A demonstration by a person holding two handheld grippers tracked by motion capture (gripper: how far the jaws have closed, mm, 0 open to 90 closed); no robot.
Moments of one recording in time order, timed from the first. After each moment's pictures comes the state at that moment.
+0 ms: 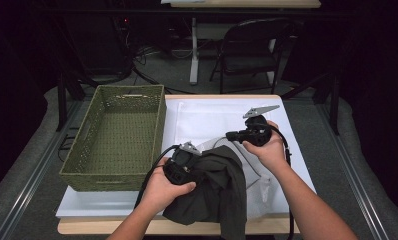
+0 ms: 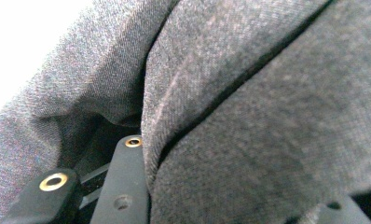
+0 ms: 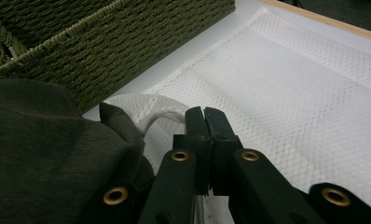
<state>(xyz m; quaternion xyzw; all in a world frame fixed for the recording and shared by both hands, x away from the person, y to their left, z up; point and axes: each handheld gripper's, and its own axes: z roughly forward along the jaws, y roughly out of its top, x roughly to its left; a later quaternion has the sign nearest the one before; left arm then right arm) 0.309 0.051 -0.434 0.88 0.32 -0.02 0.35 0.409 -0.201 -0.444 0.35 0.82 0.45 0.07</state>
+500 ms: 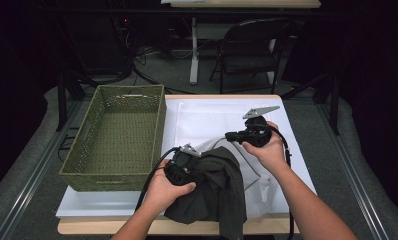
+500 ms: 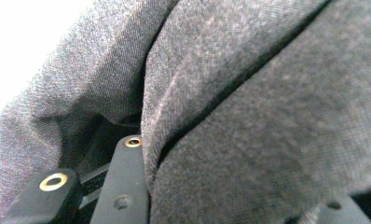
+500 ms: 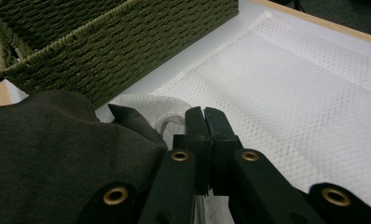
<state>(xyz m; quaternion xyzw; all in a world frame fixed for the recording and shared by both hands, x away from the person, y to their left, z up) 0.315 0.052 -0.453 0.88 0.33 -0.02 0.34 0.405 -0.199 -0.443 0.34 0.82 0.45 0.07</state>
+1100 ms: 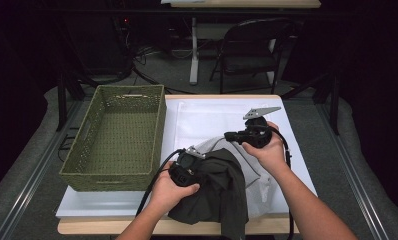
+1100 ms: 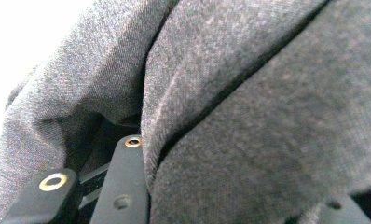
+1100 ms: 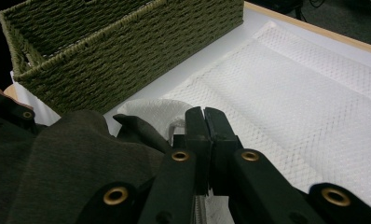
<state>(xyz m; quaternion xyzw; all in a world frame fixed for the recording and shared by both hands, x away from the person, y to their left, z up) 0.318 0.042 -0.465 0.88 0.34 -0.01 0.33 0.398 -0.197 -0.437 0.33 0.82 0.47 0.08</state>
